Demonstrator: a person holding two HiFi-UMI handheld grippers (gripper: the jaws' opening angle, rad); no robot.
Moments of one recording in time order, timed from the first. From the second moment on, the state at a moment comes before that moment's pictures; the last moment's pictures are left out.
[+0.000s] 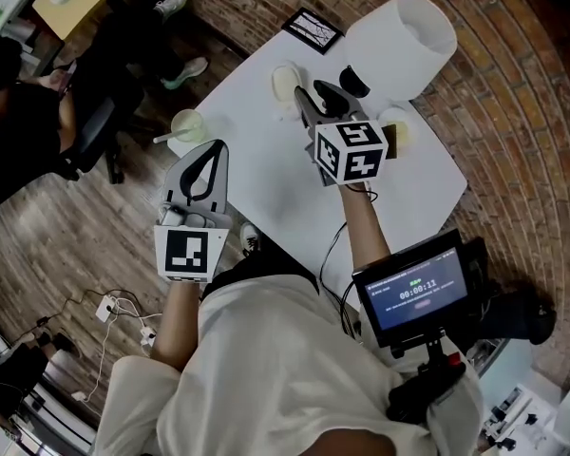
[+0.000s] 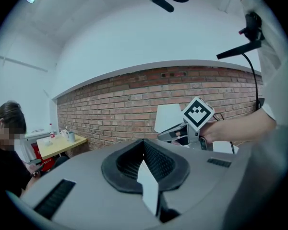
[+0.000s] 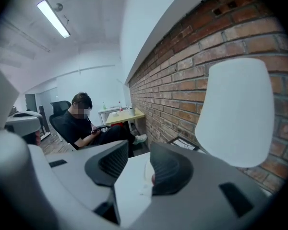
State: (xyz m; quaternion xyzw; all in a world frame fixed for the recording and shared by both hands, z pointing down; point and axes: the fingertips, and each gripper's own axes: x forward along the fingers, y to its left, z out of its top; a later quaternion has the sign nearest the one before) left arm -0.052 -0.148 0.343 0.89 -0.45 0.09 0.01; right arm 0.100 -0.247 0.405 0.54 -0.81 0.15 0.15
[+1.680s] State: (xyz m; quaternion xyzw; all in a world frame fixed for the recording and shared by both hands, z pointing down) left arm -0.026 -0.090 0.250 0.90 -0.42 0.03 -0.09; right arm 0.117 -0.080 0.226 0.57 -0.82 0.01 0.05
